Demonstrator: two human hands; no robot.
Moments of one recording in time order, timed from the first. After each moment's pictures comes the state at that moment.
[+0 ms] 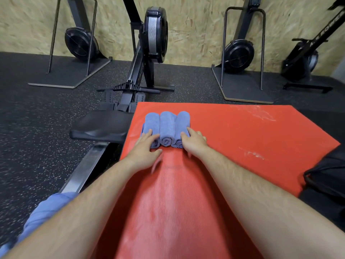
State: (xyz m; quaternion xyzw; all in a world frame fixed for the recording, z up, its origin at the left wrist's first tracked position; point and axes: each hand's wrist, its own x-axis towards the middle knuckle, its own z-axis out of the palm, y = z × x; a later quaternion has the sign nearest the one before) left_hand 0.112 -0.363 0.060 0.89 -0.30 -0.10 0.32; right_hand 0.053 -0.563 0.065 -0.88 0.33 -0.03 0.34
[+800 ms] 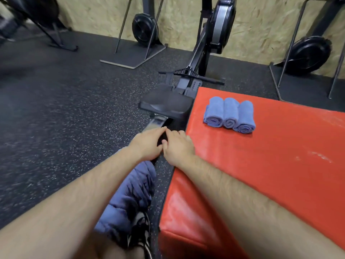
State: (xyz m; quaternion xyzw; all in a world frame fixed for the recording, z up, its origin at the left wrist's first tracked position) left_hand 0.068 -0.152 0.068 0.95 -0.25 -0.04 0.15; right_hand 0.024 -0.288 0.055 -0.99 0.00 -0.08 0.09
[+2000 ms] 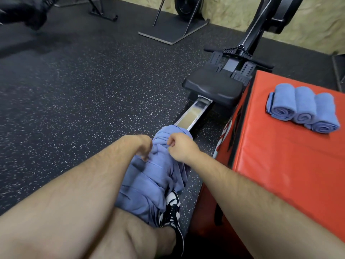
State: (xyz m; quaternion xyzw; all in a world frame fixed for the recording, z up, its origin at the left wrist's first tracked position) left_hand 0.080 0.023 0.006 0.92 -0.14 -0.34 -0.10; right_hand 0.056 -0.142 -0.022 -0.95 -0.02 0.14 0.27
